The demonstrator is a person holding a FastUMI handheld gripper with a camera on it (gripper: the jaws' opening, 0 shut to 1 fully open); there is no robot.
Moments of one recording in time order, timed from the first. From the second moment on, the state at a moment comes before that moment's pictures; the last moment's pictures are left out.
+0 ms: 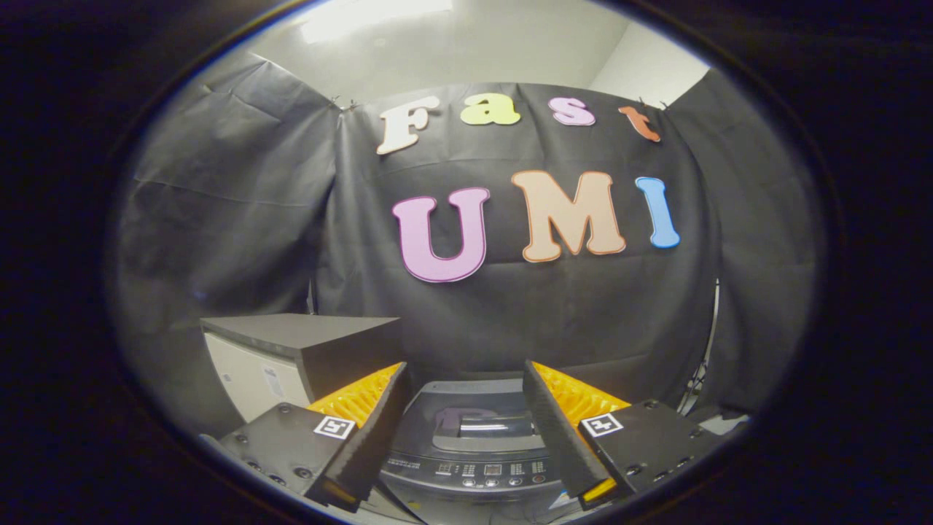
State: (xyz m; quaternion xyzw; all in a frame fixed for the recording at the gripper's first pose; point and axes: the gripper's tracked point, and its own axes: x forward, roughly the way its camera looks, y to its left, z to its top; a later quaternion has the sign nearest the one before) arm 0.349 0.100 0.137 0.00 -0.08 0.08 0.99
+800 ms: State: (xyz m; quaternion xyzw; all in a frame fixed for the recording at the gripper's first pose) arm 0.360 0.072 0.133 0.00 -0.08 0.06 0.99
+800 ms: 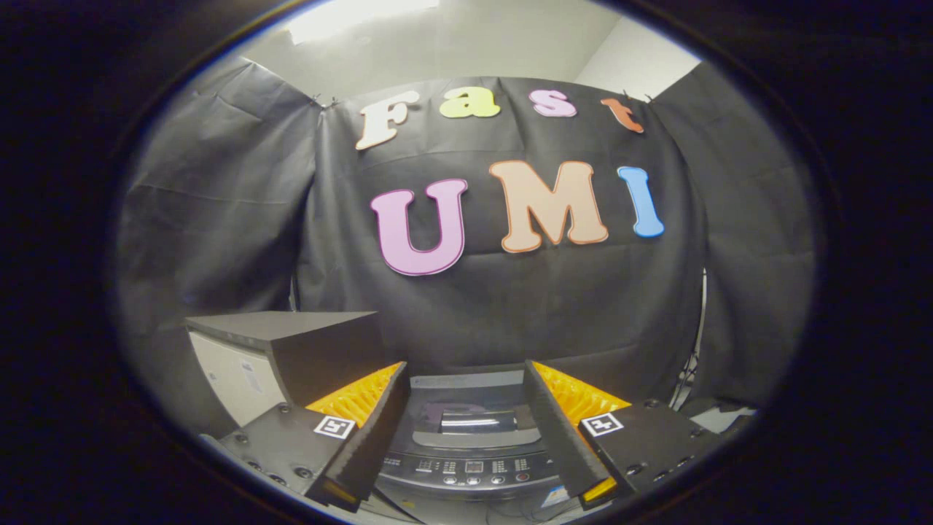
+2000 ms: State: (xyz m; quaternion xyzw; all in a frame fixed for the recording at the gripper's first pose) arm 0.346 0.007 0.079 -0.10 -0.19 0.04 0.98
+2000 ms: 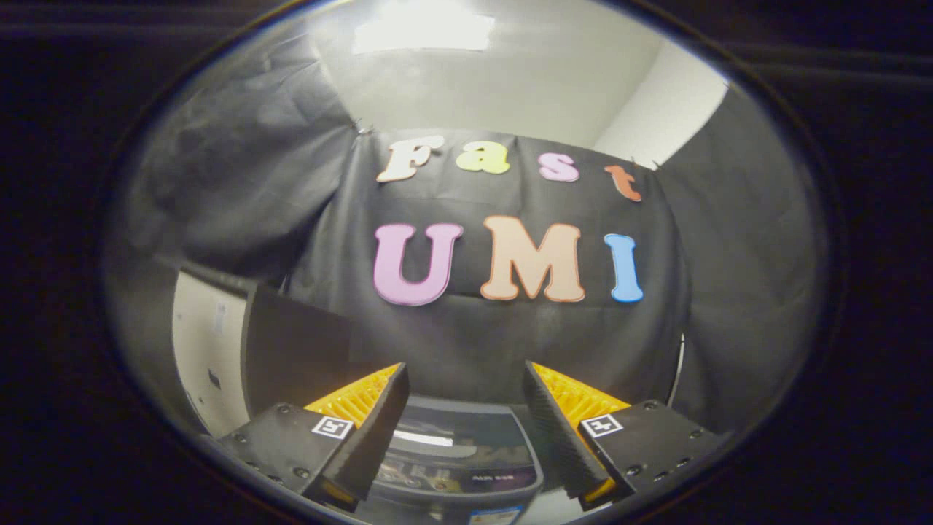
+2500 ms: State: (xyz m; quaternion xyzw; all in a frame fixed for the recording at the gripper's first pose) arm 0.305 -0.022 0.024 0.00 -0.20 0.09 0.98
